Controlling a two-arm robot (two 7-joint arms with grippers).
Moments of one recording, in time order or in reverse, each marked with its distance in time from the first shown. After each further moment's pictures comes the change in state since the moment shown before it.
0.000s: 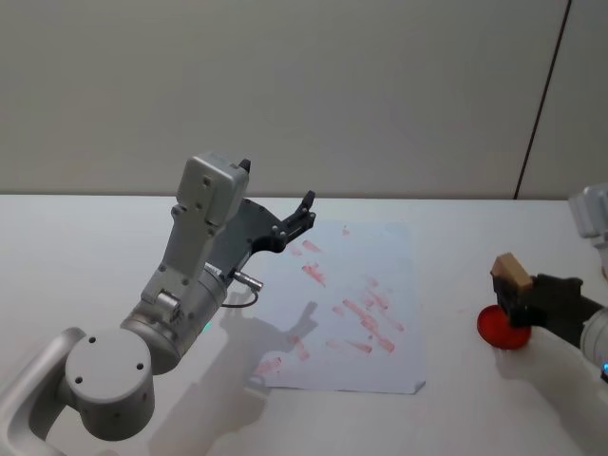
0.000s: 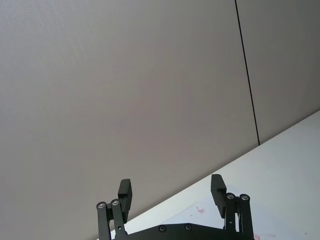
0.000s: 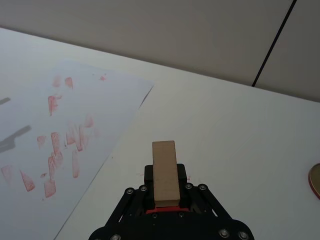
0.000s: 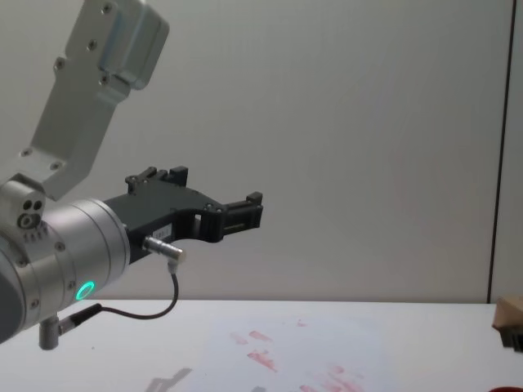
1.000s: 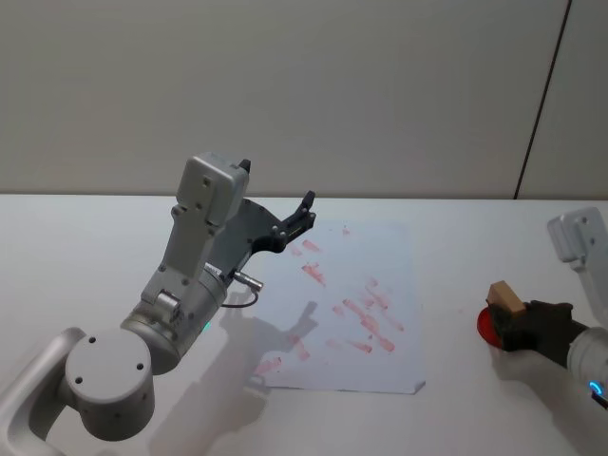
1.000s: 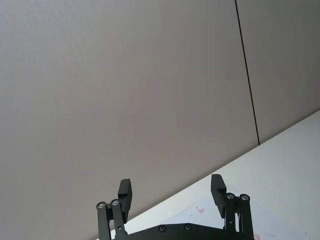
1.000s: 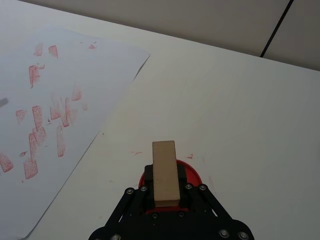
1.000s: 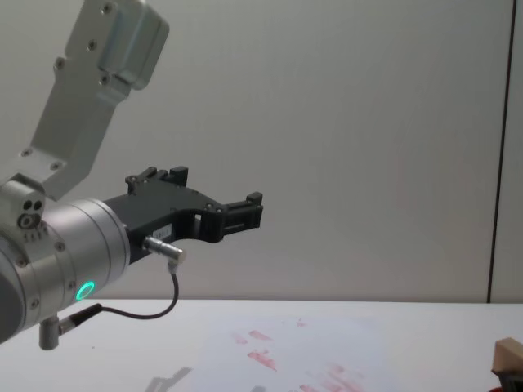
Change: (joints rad) left arm 0.000 0.000 0.000 0.000 0.000 0.000 0.000; right arm 0.007 -0.025 -0.021 0.074 -0.049 0.020 0.000
